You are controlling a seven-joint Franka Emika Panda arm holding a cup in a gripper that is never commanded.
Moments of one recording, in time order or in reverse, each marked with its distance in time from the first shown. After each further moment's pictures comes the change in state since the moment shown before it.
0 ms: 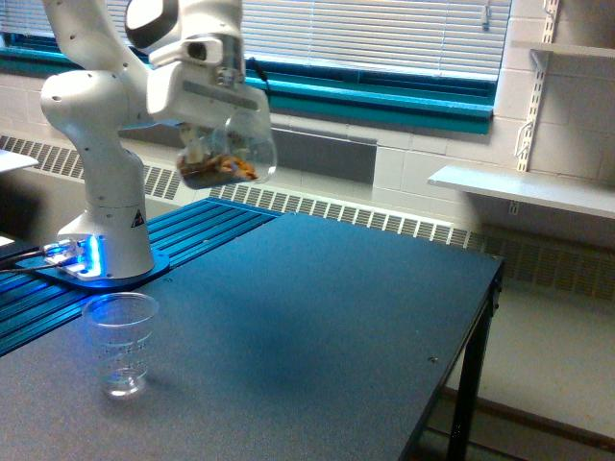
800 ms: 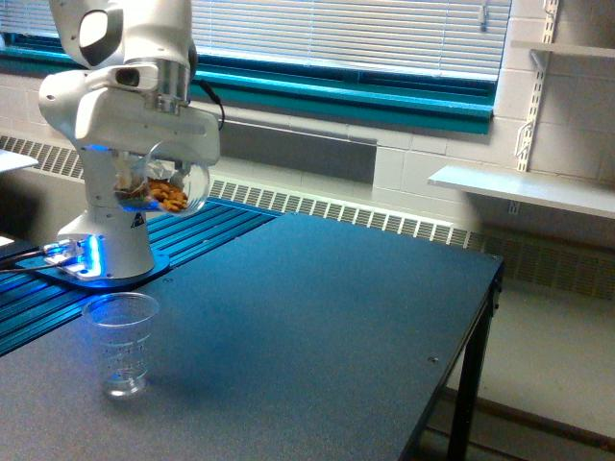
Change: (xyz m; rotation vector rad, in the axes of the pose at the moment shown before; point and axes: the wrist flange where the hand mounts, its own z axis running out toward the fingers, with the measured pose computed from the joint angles) arm 0.004 0.076 0.033 -0.090 -0.044 0.114
